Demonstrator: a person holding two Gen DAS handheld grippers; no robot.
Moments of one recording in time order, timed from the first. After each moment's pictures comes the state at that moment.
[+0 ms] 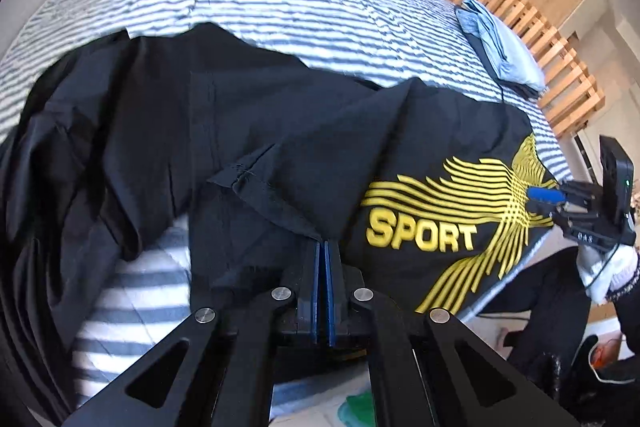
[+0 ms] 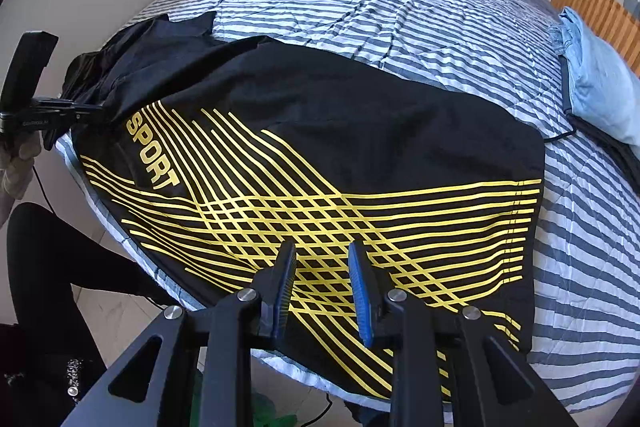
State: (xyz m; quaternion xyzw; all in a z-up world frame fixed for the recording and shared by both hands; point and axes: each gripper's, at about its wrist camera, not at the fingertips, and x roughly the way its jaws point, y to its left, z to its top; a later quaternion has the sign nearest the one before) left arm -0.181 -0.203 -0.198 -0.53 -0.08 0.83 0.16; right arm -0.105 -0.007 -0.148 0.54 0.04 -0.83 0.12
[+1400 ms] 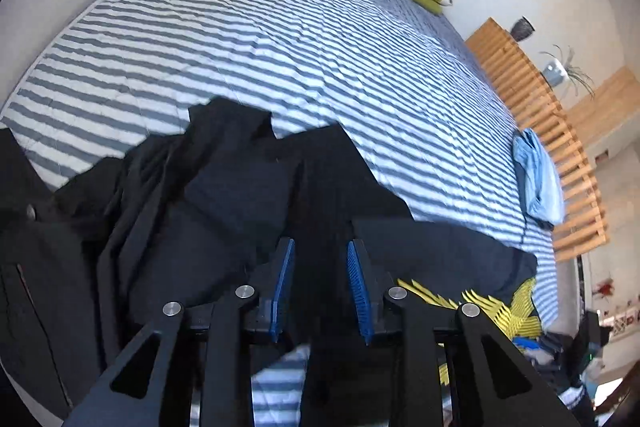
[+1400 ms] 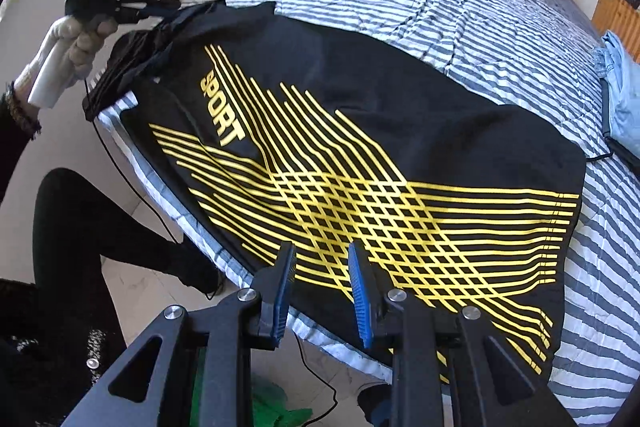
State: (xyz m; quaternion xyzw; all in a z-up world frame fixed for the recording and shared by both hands) left arm -0.223 -0.327 -0.153 -0.51 -0.22 0.83 0.07; right arm -0.086 -0.032 -0.137 0.53 0.04 -0.83 0.20
